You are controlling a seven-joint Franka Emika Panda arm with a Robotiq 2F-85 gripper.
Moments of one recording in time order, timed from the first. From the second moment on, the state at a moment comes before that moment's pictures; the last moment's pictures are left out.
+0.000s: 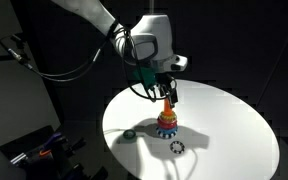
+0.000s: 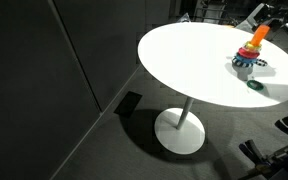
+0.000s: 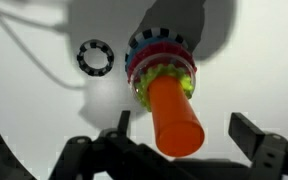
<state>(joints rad) -0.16 0.26 -0.18 -2.11 0.09 2.57 0.07</state>
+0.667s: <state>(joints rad) -0.16 0.25 -0.15 -2.11 0.09 2.41 -0.01</state>
